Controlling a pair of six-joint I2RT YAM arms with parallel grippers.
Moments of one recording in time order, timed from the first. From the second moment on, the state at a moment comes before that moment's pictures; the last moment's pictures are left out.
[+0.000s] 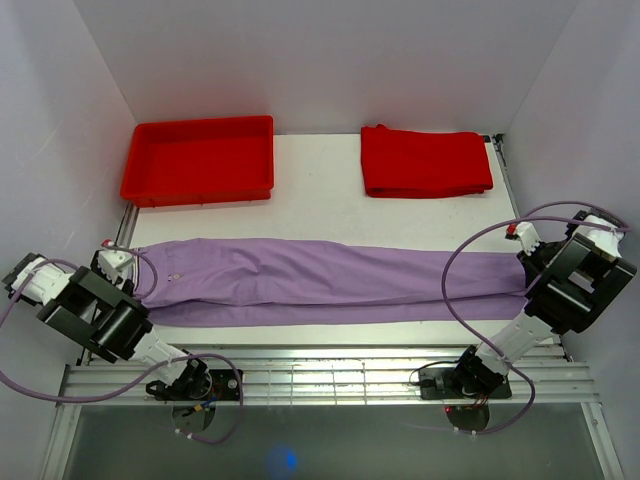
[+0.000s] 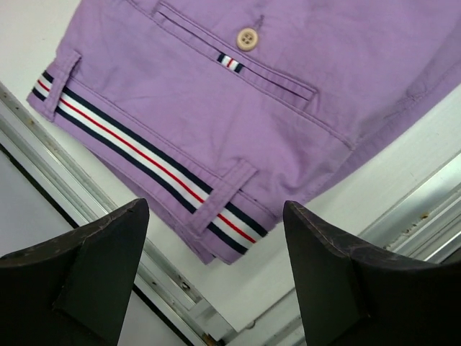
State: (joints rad) left arm 1.07 1.63 1.17 -1.29 0.77 1.96; right arm -0.71 1.76 1.23 -1.07 -0.31 -1.53
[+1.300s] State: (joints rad) left arm 0.79 1.63 1.34 -0.93 0.85 1.71; right arm -0.64 1.92 1.64 -1.24 -0.42 -1.37
